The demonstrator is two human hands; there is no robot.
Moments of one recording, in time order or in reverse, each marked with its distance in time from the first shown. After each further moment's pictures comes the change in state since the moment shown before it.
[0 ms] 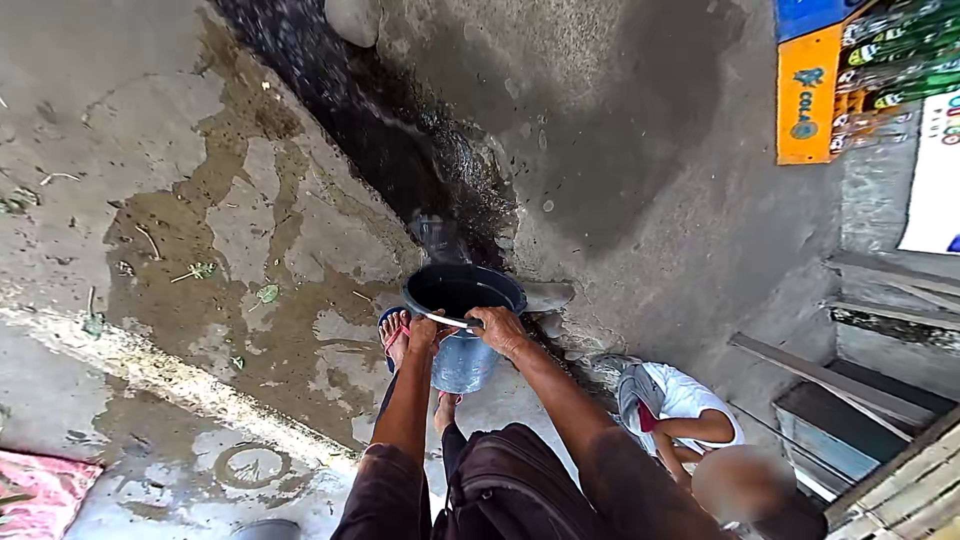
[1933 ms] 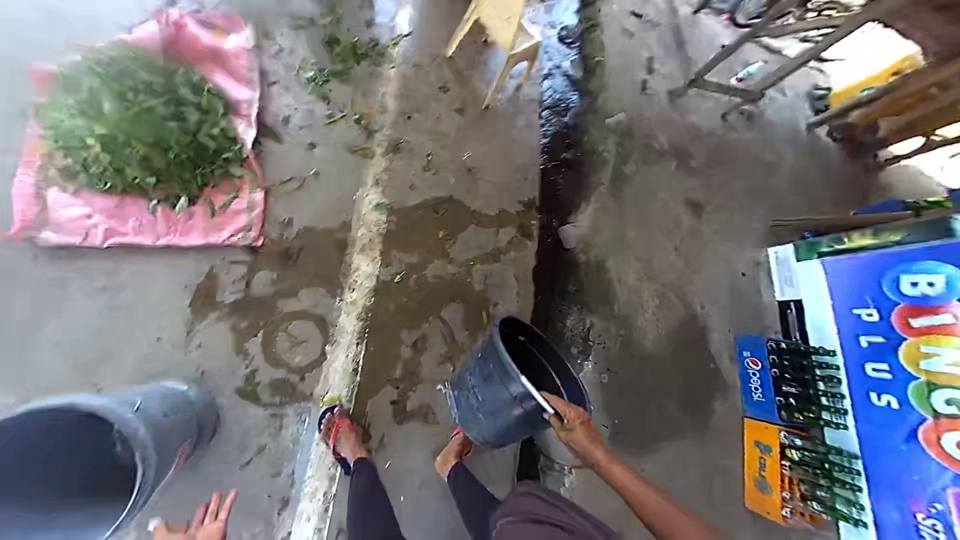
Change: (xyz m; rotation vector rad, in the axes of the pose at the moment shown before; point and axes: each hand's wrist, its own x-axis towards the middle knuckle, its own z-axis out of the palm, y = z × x) left_hand -0.135 -0.537 -0.699 -1.537 0.595 0.570; right_hand -0.261 -0.129 0.254 -0.513 0.311 -0.467
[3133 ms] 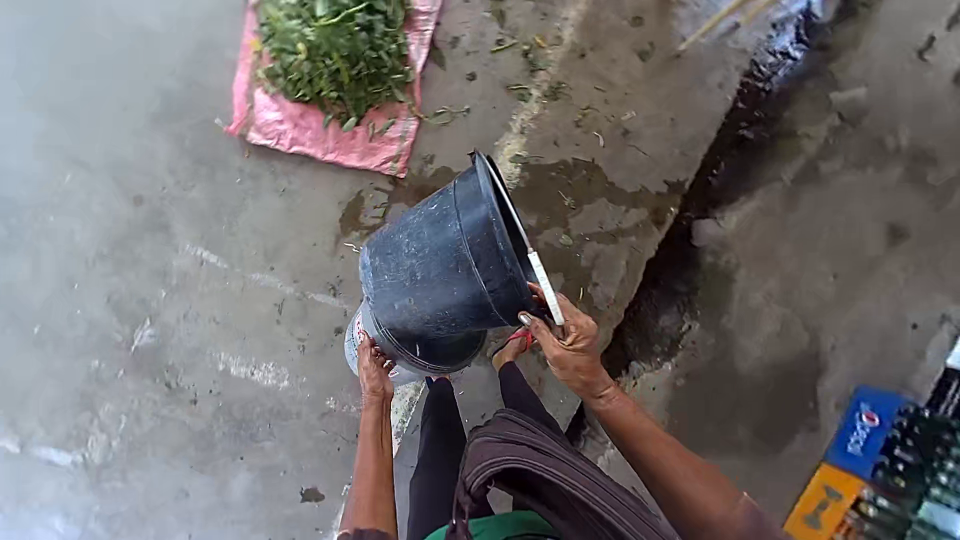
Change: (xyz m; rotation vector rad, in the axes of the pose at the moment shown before) left_hand -0.090 0.115 0.125 0.347 -0.237 -0.059; right_hand 0.024 -0.416 0.037 0.558 0.194 -0.714
